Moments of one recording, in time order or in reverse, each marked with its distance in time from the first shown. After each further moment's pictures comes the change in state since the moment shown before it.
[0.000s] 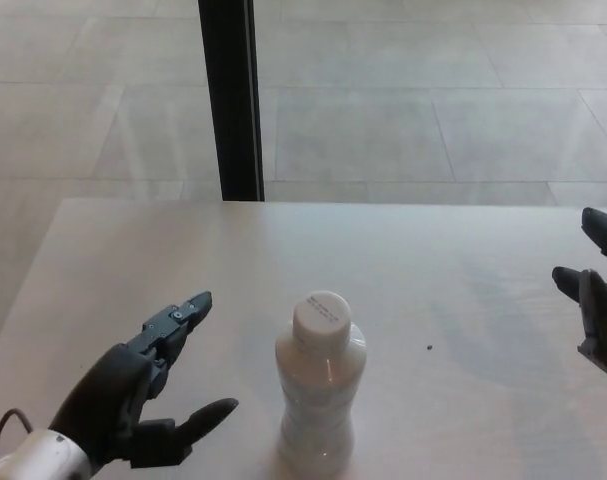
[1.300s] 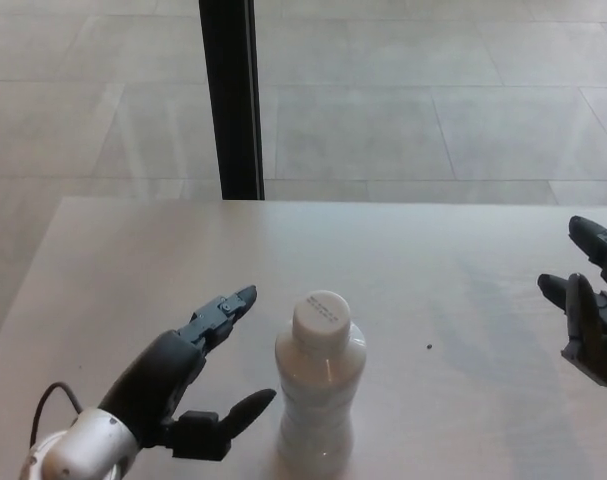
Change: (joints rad) left_arm -0.069 -0.015 -0.101 0.011 0.125 0.028 0.001; right_arm -0.006 0.064 -0.002 0.001 -0.003 0.030 -0.026
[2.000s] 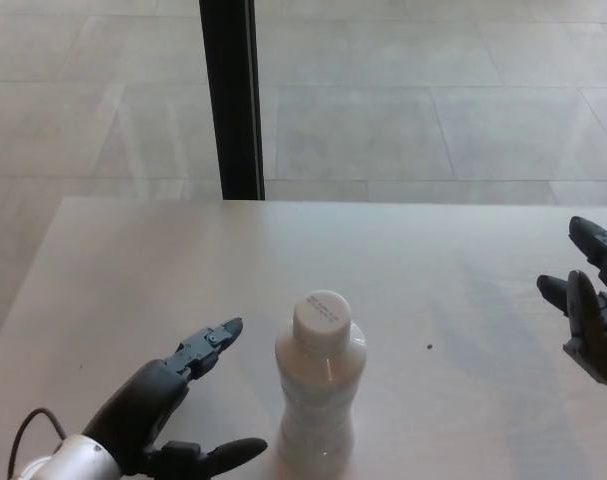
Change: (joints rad) left_arm 0.040 0.019 0.005 0.041 0.036 -0.064 -0.017; right_arm 0.000 0.001 0.009 0.010 -0.016 -0.013 0.000
